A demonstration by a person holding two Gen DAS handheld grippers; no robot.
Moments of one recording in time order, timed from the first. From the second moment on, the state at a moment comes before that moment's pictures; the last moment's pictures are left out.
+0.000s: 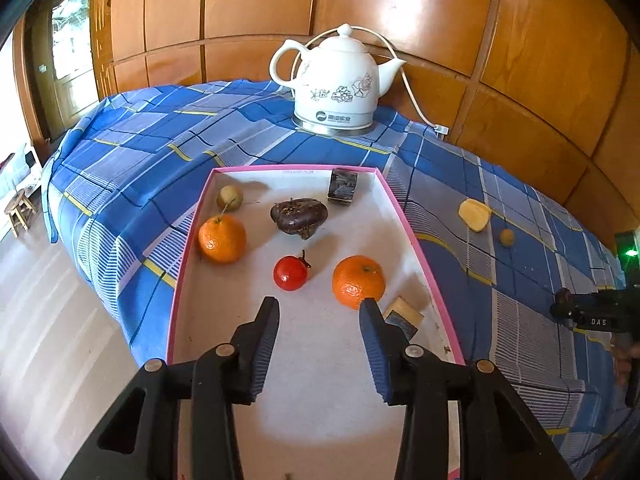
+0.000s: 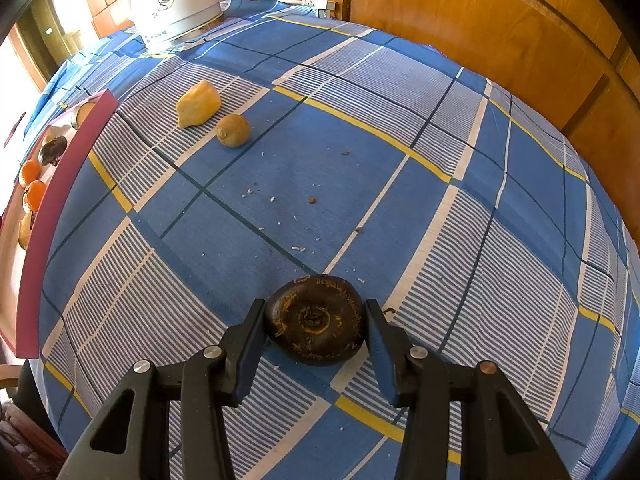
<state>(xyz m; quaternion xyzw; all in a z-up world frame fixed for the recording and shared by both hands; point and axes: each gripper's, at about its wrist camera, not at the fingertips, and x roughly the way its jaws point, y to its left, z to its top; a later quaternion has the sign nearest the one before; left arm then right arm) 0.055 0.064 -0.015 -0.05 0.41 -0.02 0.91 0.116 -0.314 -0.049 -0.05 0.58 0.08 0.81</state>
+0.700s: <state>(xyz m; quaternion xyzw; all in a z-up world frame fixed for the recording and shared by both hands) 0.053 0.058 -0.016 -0.05 0.42 -0.02 0.91 0.113 -0.313 -0.040 -0.06 0.56 0.07 0.82</state>
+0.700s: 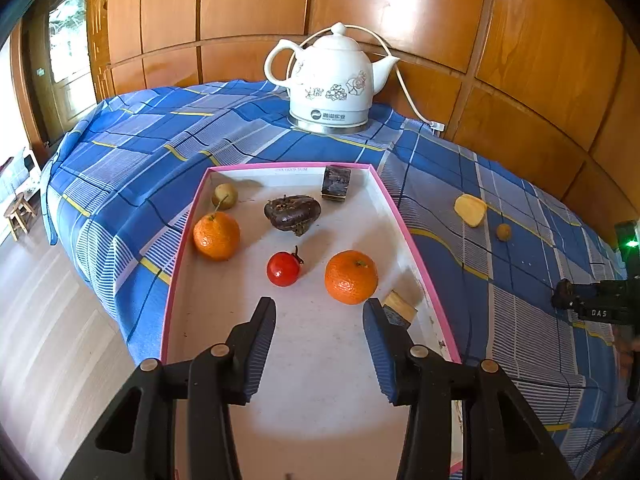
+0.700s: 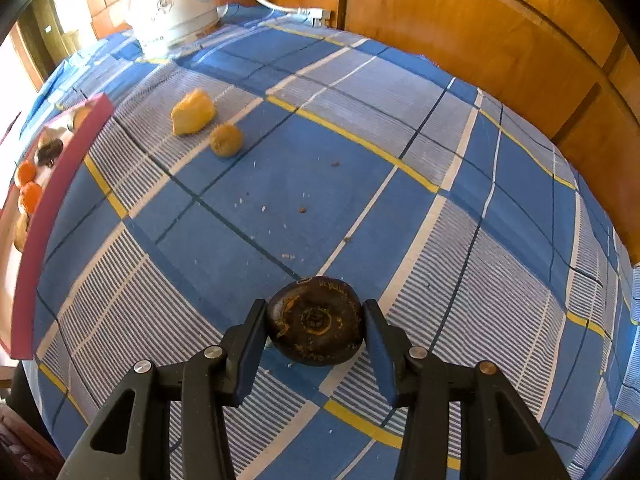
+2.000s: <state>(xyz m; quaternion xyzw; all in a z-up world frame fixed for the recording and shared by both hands) 0.042 0.167 -0.017 -0.15 0.38 0.06 0.91 0.092 -0.003 -0.016 -0.08 0.52 0.39 0.76</state>
